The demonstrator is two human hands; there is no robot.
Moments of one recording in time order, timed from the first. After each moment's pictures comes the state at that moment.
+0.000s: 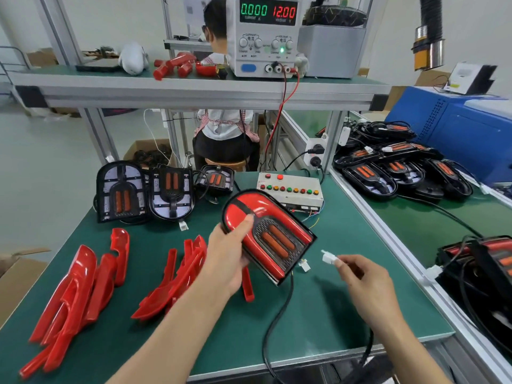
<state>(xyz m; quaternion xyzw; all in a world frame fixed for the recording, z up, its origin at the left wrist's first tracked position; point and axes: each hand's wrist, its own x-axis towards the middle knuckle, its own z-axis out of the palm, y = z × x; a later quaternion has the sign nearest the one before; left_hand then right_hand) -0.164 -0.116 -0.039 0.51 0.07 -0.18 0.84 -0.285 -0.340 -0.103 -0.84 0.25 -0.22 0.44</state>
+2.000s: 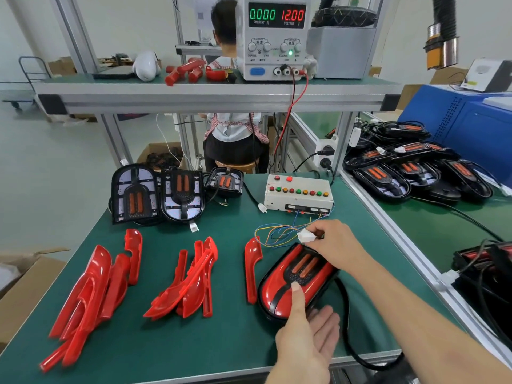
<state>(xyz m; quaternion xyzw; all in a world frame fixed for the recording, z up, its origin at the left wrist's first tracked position) -0.286 -0.174 -0.077 0.33 0.31 -0.35 0.82 -0.180 -0.339 -0.074 -0.94 0.09 -0.08 0.33</state>
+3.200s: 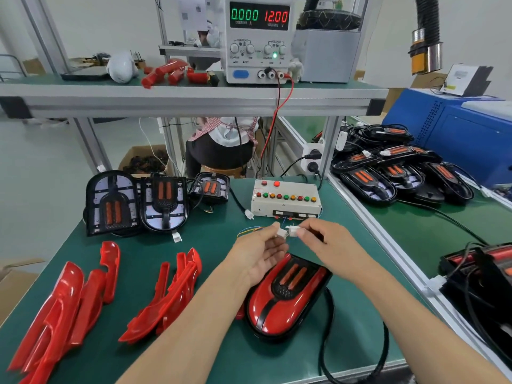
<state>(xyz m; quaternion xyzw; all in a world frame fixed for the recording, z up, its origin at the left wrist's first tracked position) -0.134 -0.168 -0.043 0.52 0.10 -0.34 0.78 -0.201 -0.340 -0.041 -0.93 0.02 -0.10 0.35</state>
